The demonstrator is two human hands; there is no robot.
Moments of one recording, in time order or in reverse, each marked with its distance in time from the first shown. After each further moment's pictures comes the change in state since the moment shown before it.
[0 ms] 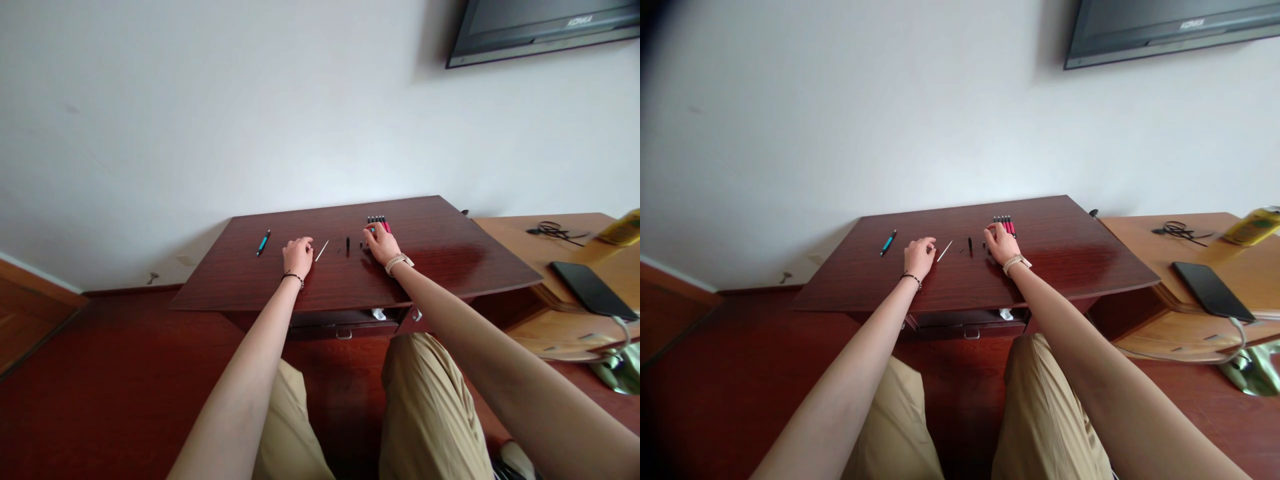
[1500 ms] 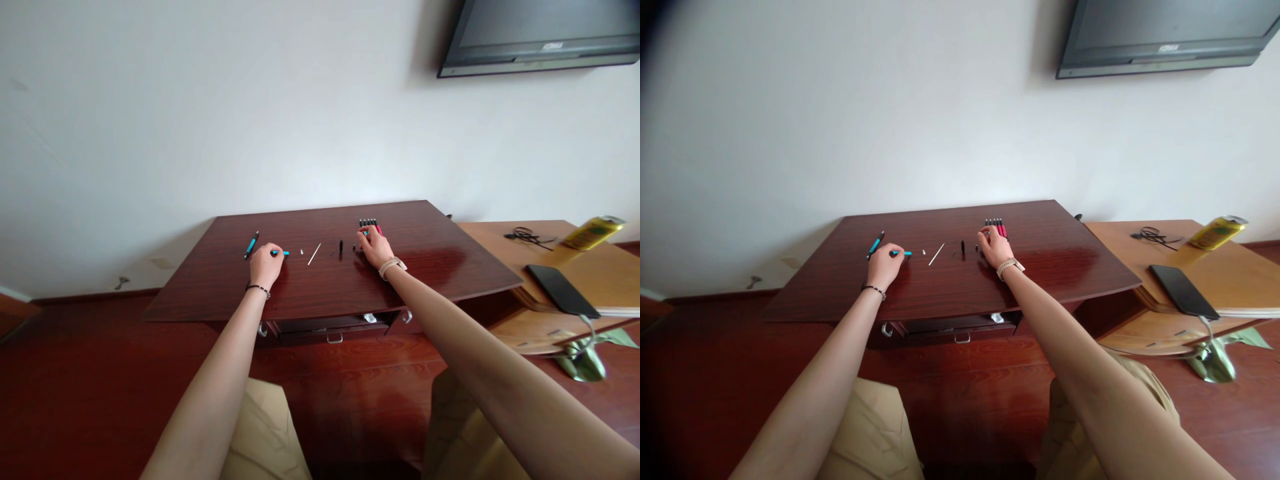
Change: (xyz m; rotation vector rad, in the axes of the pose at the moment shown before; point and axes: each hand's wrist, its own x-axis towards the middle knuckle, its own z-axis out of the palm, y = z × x) left_hand -0.003 -0.052 -0.040 -0.123 0.065 -0.158; right_hand 0.000 -0.004 -0.002 -0.029 0.004 0.014
